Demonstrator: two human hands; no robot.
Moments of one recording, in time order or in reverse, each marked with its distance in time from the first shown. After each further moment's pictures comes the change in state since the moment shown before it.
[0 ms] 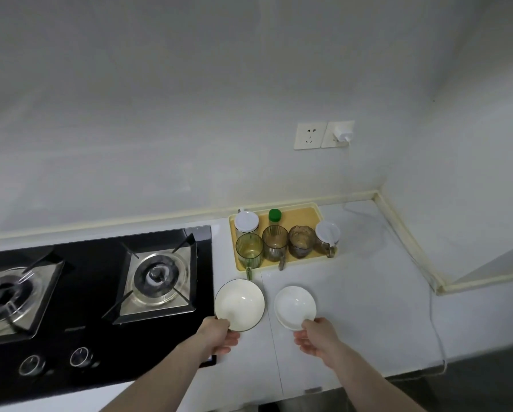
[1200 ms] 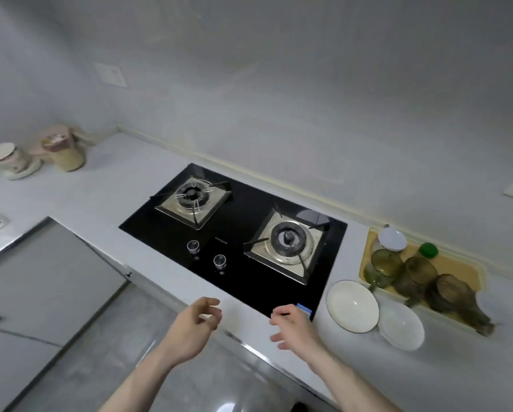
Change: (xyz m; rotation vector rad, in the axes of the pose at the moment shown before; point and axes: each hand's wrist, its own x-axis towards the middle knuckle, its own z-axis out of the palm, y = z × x) left_hand -0.178 -0.180 -0.152 -0.157 0.500 0.287; right_hand -0.144 0.004 0.198 -0.691 -0.656 -0.401
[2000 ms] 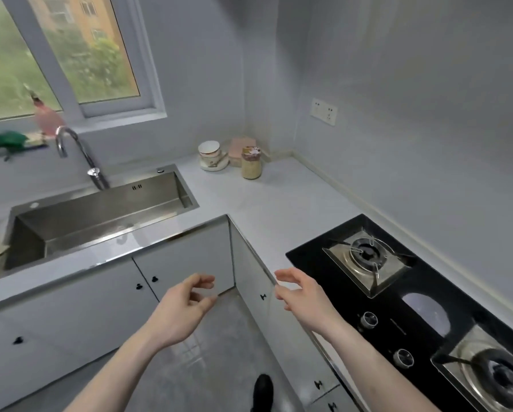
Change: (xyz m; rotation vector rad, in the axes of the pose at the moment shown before) left_hand -0.056 -0.178 -0.390 -0.068 0.538 -0.021; right_hand 0.053 -0.261 0.390 -0.417 -0.341 -0.517
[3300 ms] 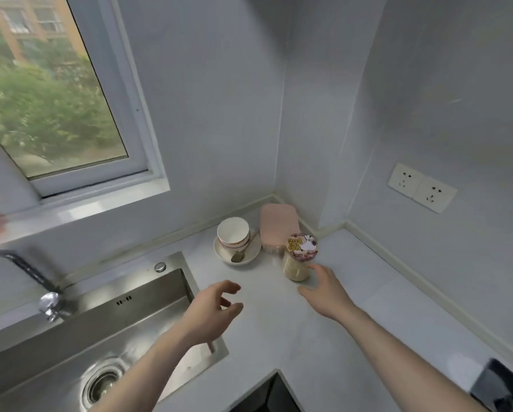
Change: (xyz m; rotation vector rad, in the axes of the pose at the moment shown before) left_hand 0.572 -0.034 -0.184 0.091 -0.127 0.070; right_hand 0.591 -0.170 0.027 -0.403 0.139 0.067
